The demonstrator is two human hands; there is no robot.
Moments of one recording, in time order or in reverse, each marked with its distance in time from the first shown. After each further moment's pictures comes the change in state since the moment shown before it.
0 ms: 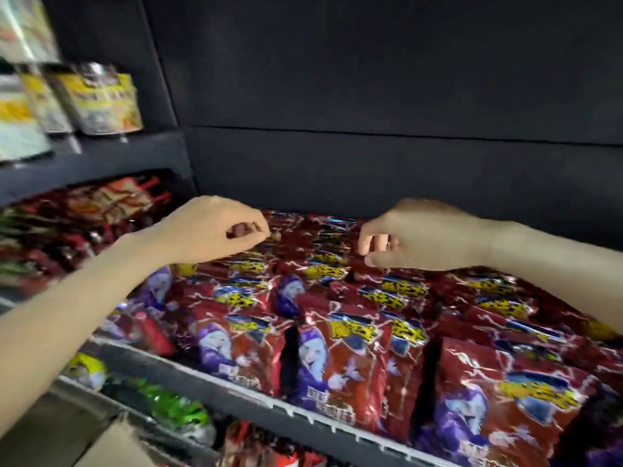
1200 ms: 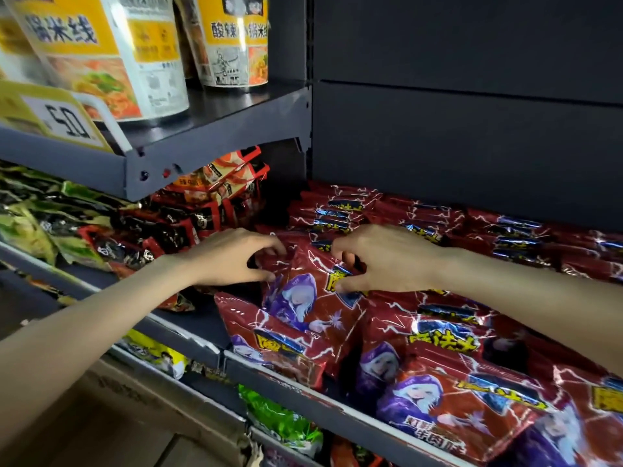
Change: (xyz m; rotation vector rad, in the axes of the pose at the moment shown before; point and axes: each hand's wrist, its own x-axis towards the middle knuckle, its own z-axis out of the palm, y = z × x) left_hand -0.097 -0.226 0.063 -0.126 -0.271 -0.160; right_hand 0.220 -0.164 0.082 0.113 -0.120 -0.172
